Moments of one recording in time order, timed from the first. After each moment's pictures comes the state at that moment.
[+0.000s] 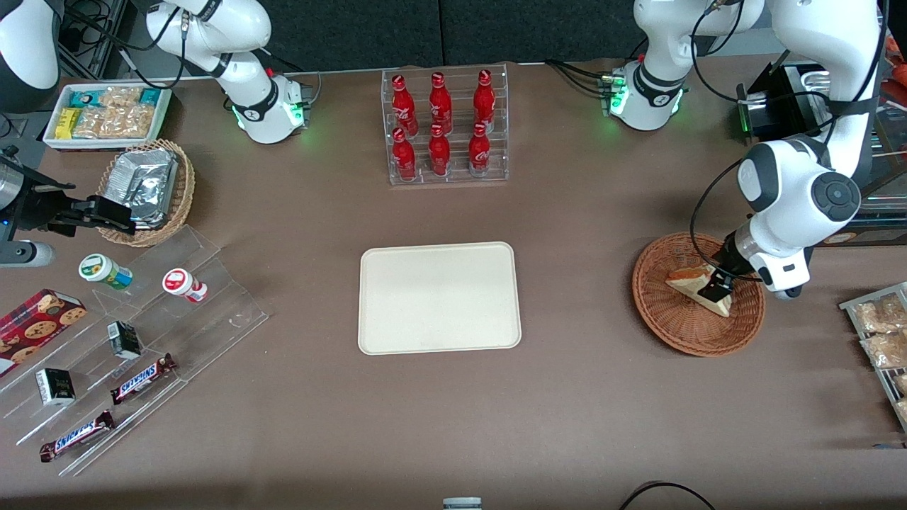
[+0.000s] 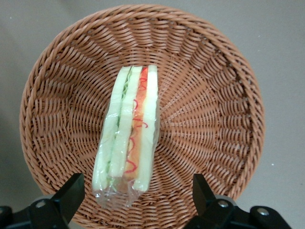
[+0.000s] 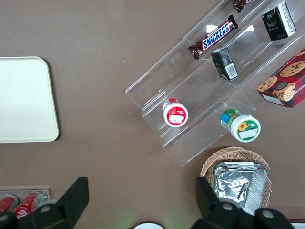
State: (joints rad) arm -0.12 0.17 0.14 -2.25 -0.09 2.41 -0.96
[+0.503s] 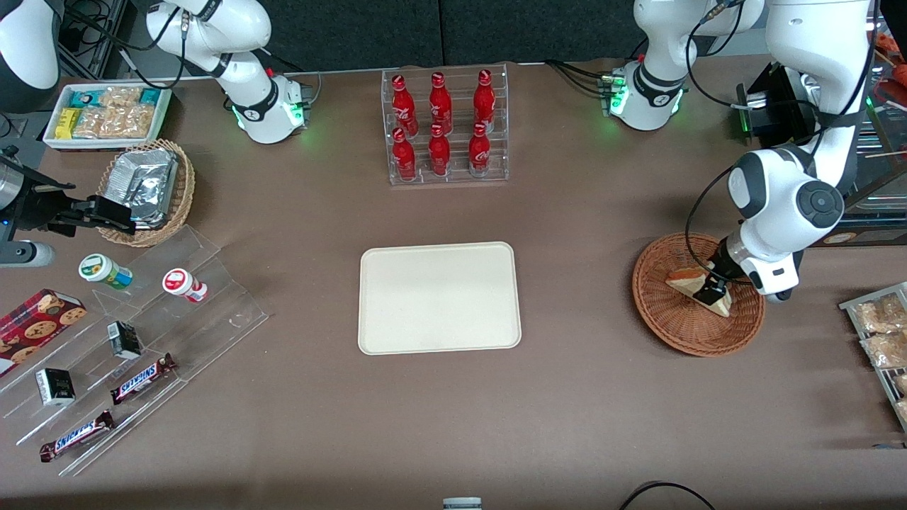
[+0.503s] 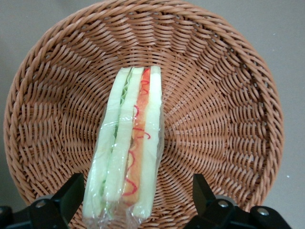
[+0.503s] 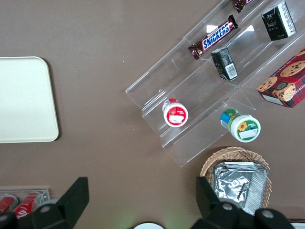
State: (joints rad) arm -0.12 0.22 0.14 -2.26 -0.08 2.48 -0.96
